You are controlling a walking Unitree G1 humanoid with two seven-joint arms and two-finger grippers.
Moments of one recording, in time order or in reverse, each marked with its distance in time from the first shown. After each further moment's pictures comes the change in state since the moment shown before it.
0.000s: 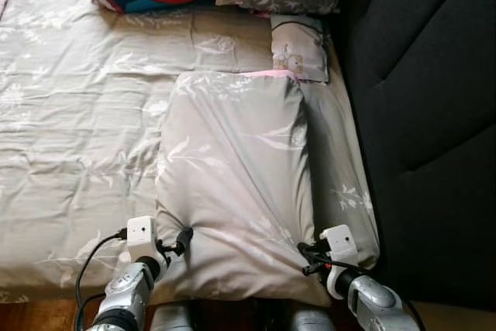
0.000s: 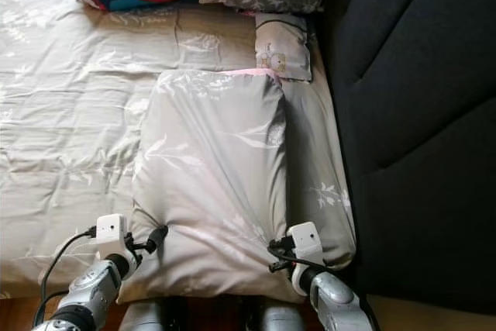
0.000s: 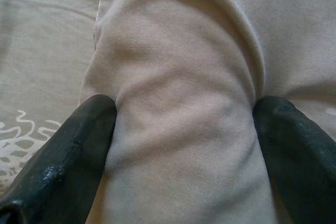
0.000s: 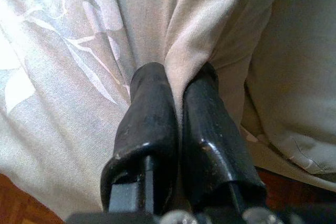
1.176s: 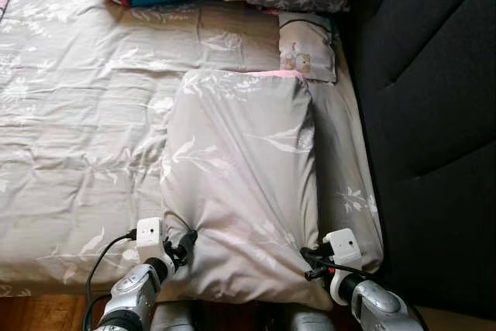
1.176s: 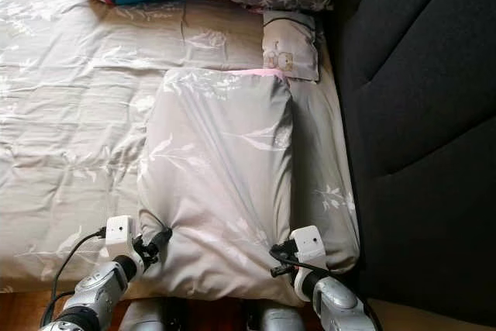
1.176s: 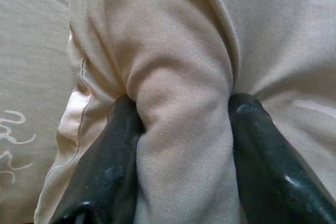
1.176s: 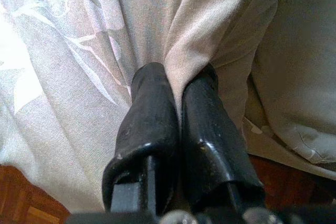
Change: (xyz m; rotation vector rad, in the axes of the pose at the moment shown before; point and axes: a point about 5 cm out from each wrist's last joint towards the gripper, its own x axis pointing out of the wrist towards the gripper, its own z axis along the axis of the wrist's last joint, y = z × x) left arm 0.001 -0.014 -0.008 -0.022 0.024 -0.095; right arm -0.008 0.005 0.000 0.020 0.016 -0.008
